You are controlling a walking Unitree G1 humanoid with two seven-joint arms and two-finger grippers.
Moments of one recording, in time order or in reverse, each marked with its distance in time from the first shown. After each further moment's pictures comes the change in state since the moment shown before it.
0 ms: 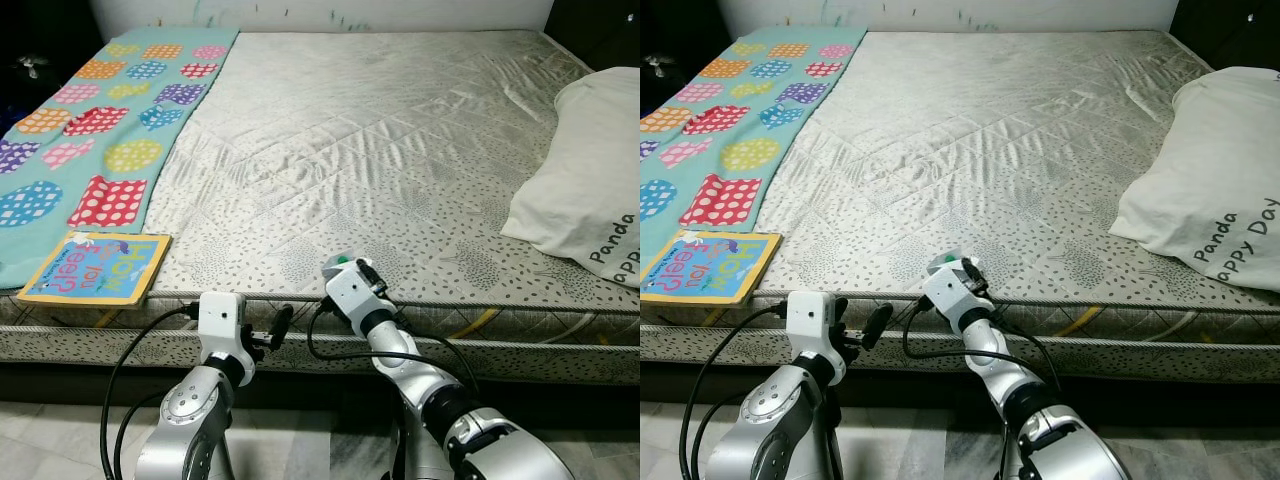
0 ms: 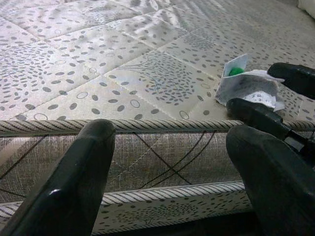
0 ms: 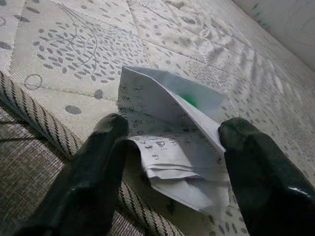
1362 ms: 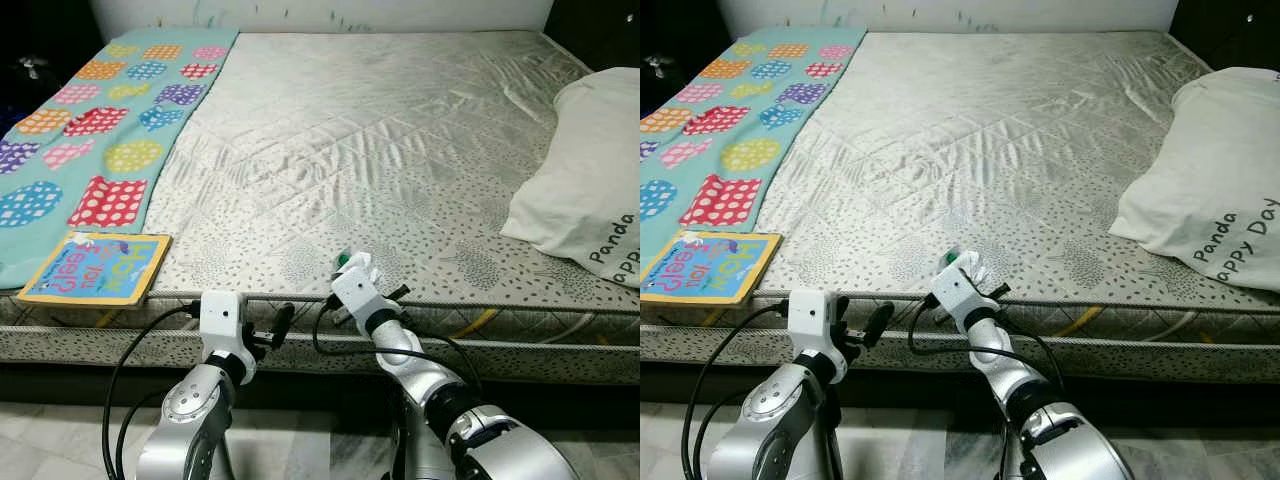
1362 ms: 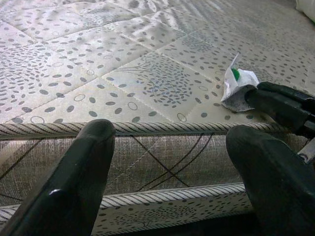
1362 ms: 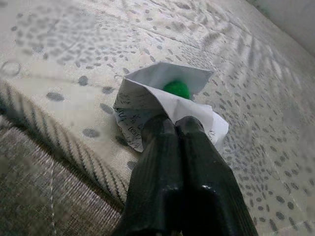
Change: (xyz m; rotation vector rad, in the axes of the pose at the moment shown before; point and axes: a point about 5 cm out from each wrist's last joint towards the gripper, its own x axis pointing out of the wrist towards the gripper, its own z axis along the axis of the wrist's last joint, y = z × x) left arm 0.002 -0.001 0.001 -0.002 -0.003 -0.004; right arm 0.001 -0.006 -0.005 0.070 0.043 -0.022
